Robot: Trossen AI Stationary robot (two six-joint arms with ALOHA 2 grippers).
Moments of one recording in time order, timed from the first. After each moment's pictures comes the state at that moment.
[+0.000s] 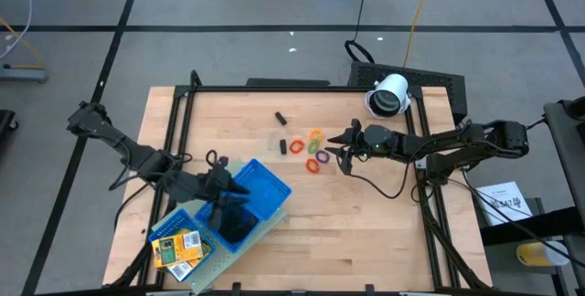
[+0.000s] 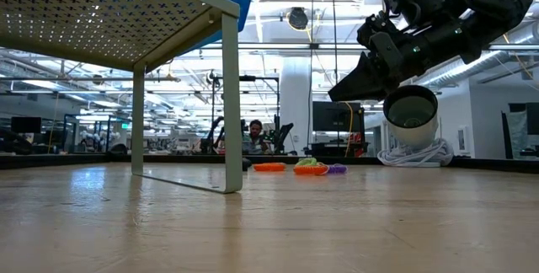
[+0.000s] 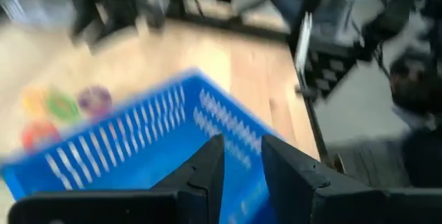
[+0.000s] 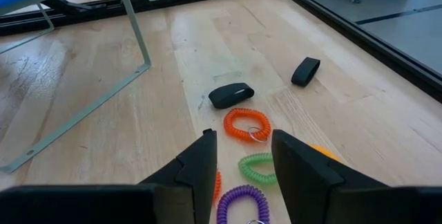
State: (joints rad) left arm -0.55 1.06 0.92 -0.32 -0.39 -0.47; right arm -0.18 1.26 0.42 0.48 0.06 0.11
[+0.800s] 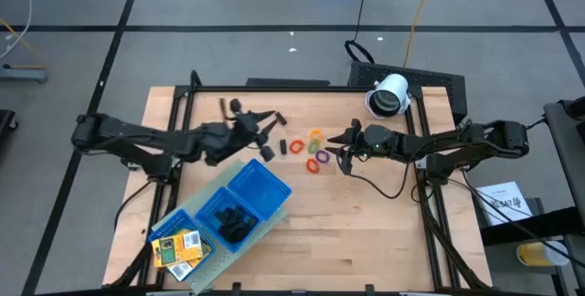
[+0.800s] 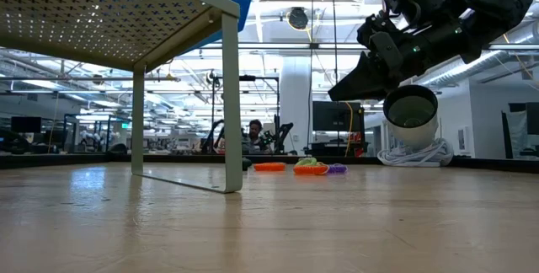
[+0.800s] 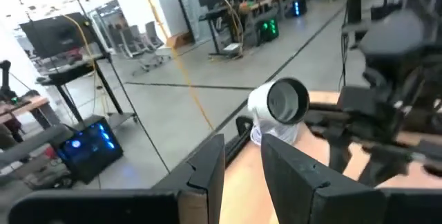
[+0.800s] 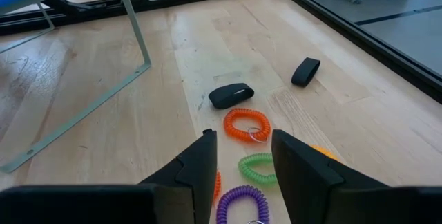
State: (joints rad) left arm -0.09 1.25 0.92 0.26 -0.71 0.19; right arm -0.18 1.26 0.42 0.48 0.06 0.11
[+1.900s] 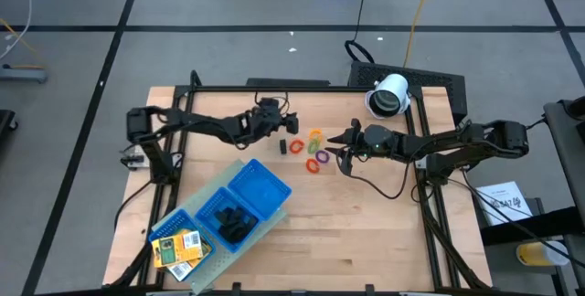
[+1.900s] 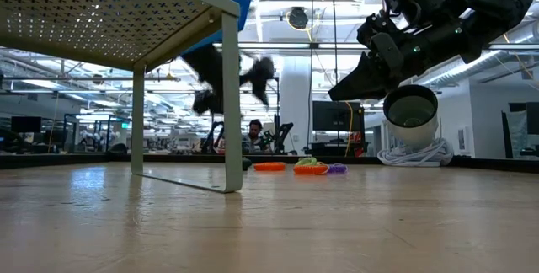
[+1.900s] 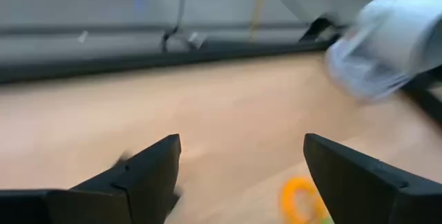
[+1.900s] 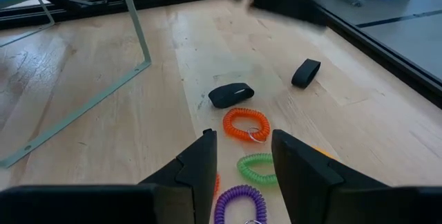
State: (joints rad) left arm 0.27 1.75 0.94 0.27 -0.49 -0.70; right arm -0.18 1.26 0.42 0.48 0.05 0.09
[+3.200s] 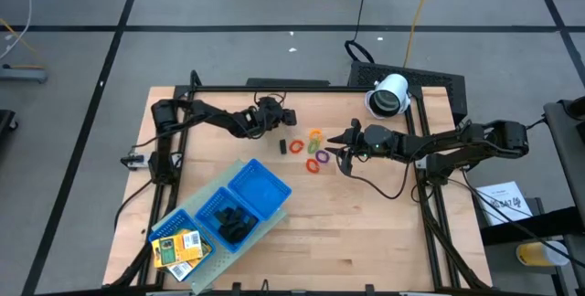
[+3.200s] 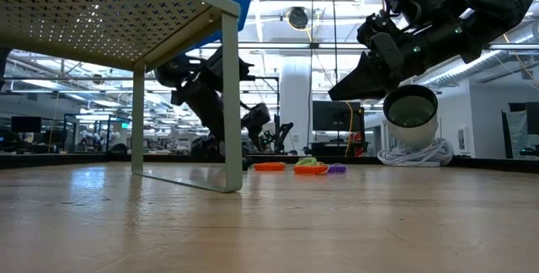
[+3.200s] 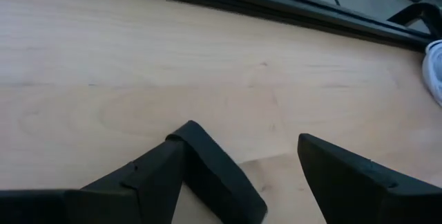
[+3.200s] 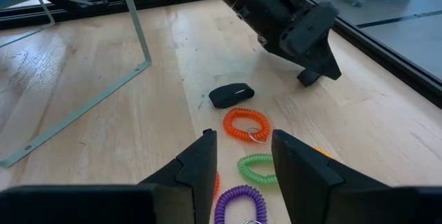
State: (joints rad) left arm 0.43 1.98 0.94 0.39 -0.34 -0.91; right arm -0.18 1.26 0.42 0.48 0.05 0.09
